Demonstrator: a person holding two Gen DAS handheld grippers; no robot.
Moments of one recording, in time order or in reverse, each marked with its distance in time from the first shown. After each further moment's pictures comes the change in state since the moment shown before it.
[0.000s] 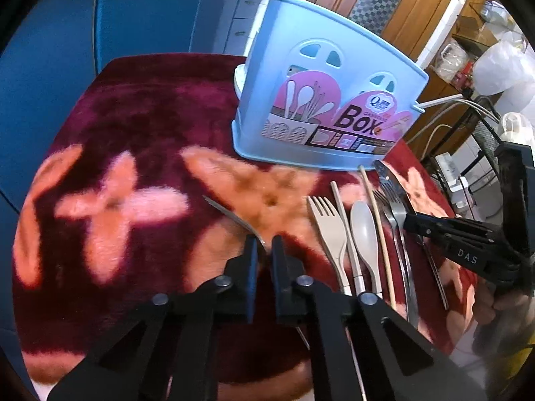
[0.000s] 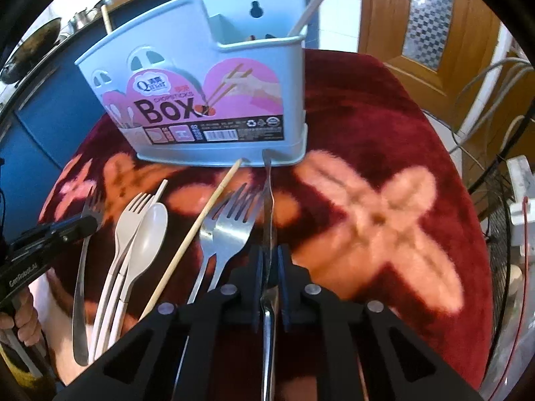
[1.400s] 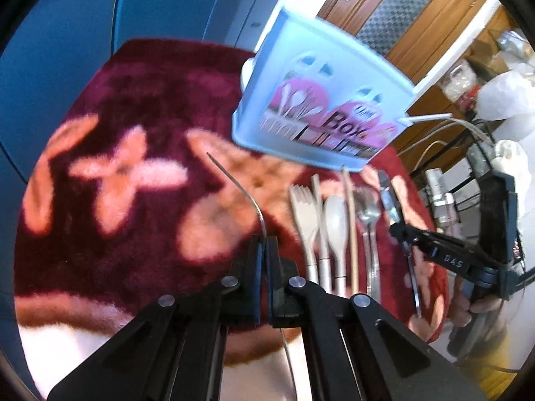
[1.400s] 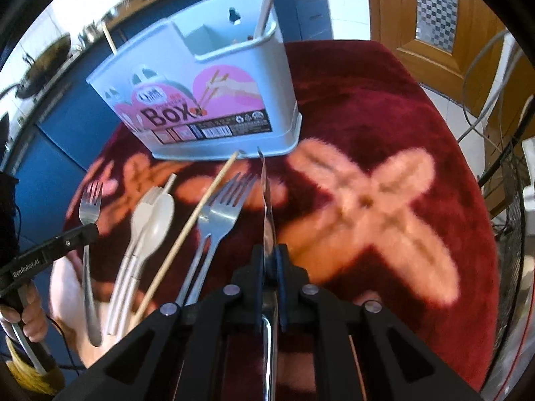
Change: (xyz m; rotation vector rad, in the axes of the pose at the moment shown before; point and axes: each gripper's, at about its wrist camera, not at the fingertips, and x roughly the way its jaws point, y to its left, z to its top) left arm -0.032 -0.011 -0.007 -0.123 0.020 -0.035; right arm -0.018 -0.038 -0.009 0.038 0.007 0.195
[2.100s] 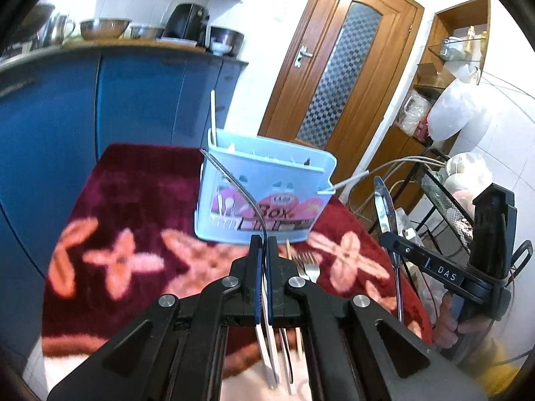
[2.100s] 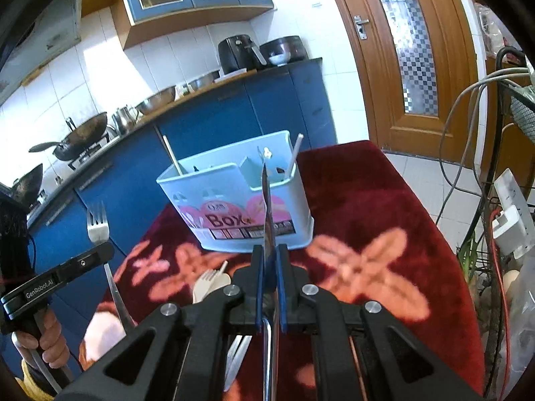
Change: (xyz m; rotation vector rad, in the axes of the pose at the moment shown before) left arm -0.074 -0.051 0.009 0.162 -0.351 -0.054; right arm -0.086 0.022 -0.008 0.016 -0.432 0.047
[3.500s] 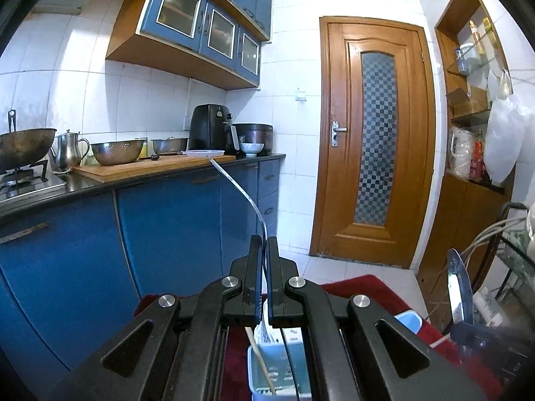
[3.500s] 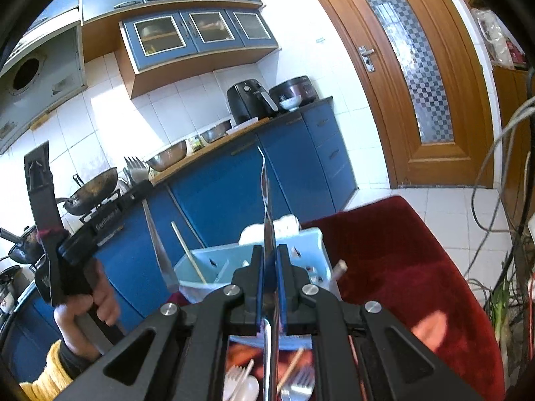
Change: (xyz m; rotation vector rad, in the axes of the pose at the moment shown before) left arm 0.077 -0.013 0.158 0.181 -0.390 0.270; right arm 0.043 0.008 0.081 0.046 -0.206 0.093
